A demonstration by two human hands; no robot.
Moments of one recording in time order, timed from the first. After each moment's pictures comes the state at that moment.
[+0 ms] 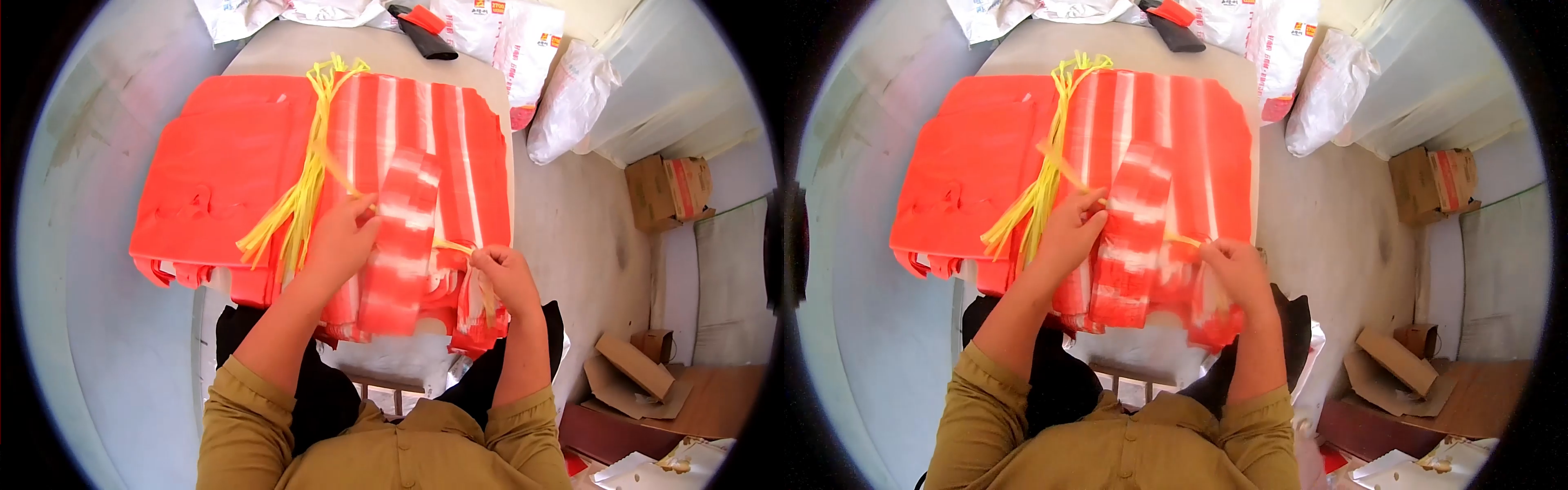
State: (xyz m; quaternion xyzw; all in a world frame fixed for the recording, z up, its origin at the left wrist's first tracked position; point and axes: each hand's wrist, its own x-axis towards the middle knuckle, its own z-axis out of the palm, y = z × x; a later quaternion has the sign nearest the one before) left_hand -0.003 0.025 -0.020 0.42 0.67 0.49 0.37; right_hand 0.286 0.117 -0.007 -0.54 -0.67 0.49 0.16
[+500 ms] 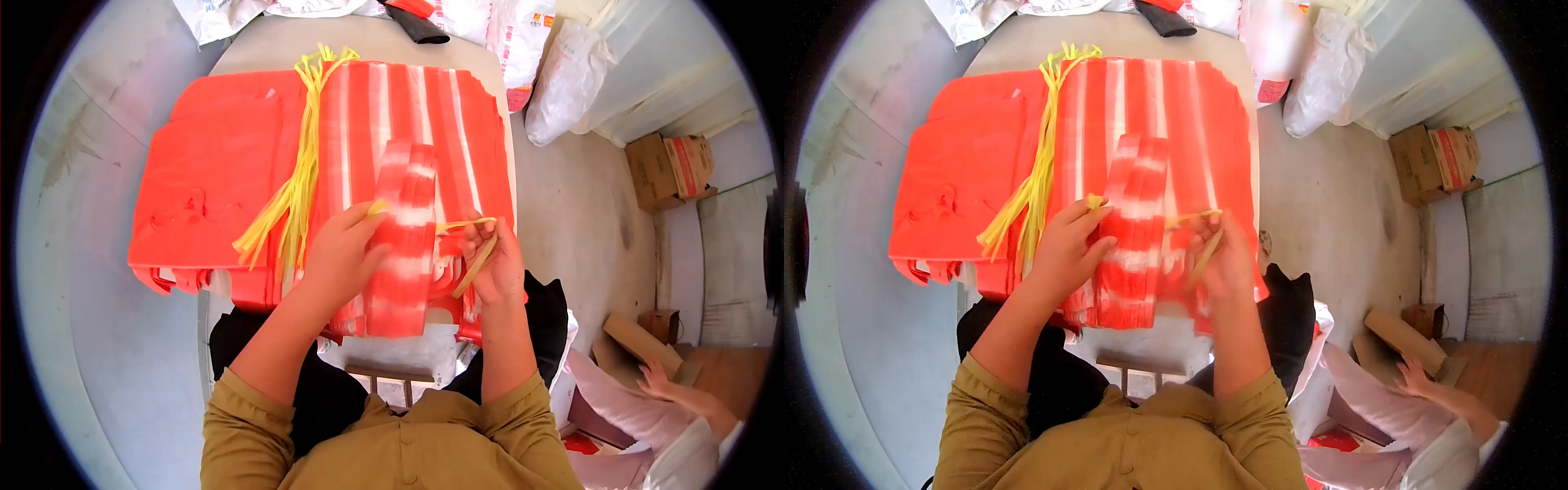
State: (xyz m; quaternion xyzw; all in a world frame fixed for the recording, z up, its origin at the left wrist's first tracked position) left_hand -0.003 -0.004 -0.023 0.65 0.63 0.40 0.16; right_hand 0.252 0.100 -0.040 -0.33 -0.20 0.79 0.47
